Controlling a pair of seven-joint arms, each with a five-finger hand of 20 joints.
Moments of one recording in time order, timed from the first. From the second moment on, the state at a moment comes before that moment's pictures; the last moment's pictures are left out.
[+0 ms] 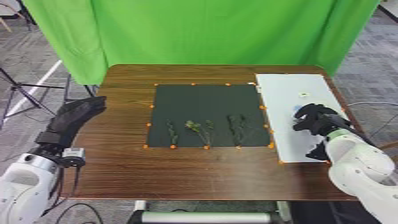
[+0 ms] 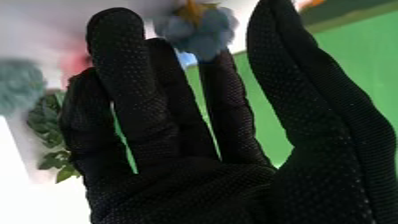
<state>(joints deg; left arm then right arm) 117.2 -54.2 -105.5 -108.5 60.1 -7.9 6.9 -91.7 -32.2 66.7 -104.7 -112.9 5.0 30.5</state>
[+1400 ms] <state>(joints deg) 123.7 -54.8 -105.9 -110.0 56.5 2.3 11.8 -46.6 -61.9 33.0 -92.1 -104.1 12.3 24.0</state>
